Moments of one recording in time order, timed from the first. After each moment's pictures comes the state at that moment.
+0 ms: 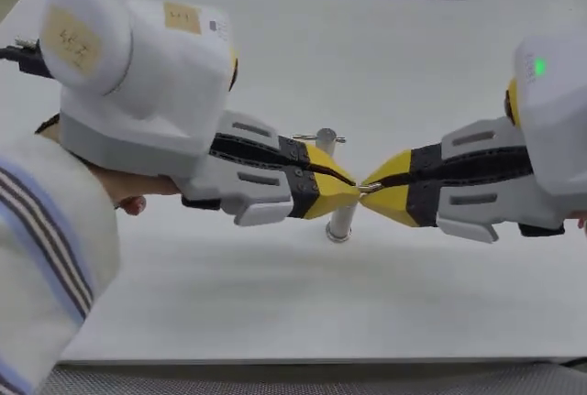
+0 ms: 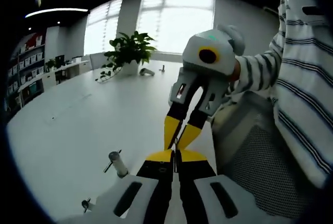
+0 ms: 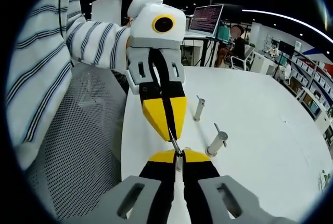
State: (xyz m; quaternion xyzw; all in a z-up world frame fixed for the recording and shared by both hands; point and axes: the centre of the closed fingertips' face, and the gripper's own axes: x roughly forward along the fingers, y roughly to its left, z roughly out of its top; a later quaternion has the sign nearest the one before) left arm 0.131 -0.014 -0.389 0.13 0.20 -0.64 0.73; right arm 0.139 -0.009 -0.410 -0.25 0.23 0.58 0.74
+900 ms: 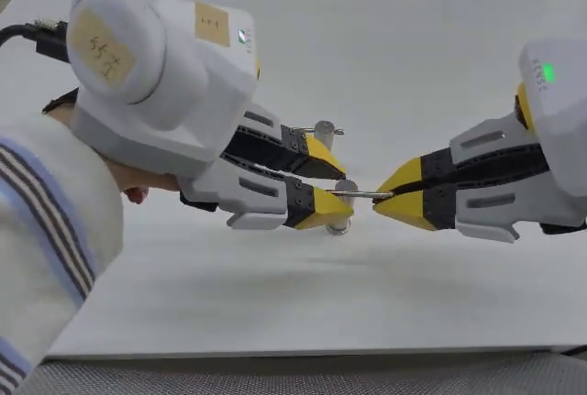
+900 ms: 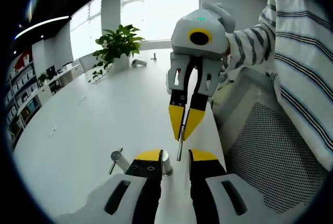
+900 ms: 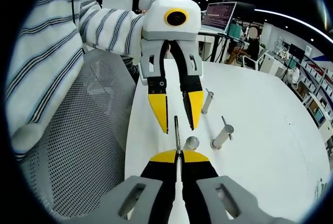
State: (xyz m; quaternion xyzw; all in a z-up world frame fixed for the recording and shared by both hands) left arm 0.131 -0.014 -0.402 0.20 0.21 -0.64 0.71; right arm 0.130 -0.025 -0.417 -0.28 0.23 0.59 0.72
